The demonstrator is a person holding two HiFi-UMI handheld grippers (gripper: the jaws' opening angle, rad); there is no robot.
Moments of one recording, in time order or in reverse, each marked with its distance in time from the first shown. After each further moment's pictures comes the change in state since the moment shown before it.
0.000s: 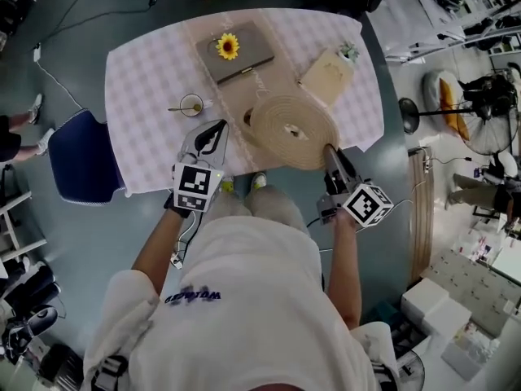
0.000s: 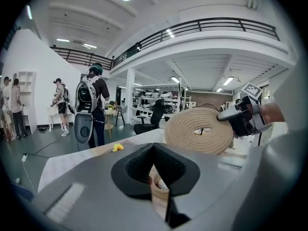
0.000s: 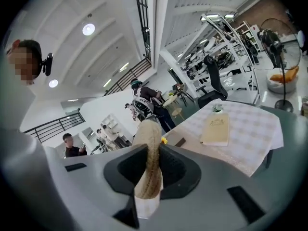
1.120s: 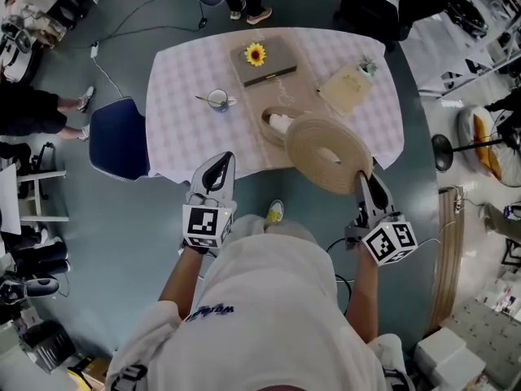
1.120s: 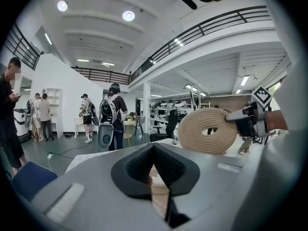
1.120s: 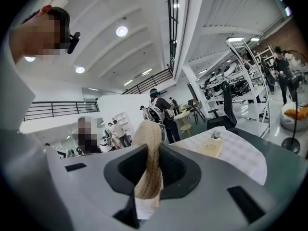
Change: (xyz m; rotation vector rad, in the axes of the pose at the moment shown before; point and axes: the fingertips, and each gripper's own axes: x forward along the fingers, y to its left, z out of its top) left arm -0.131 -0.115 0.025 -0.012 -0.121 0.282; right arm -0.151 0.006 0.021 -0.290 -0.114 0.105
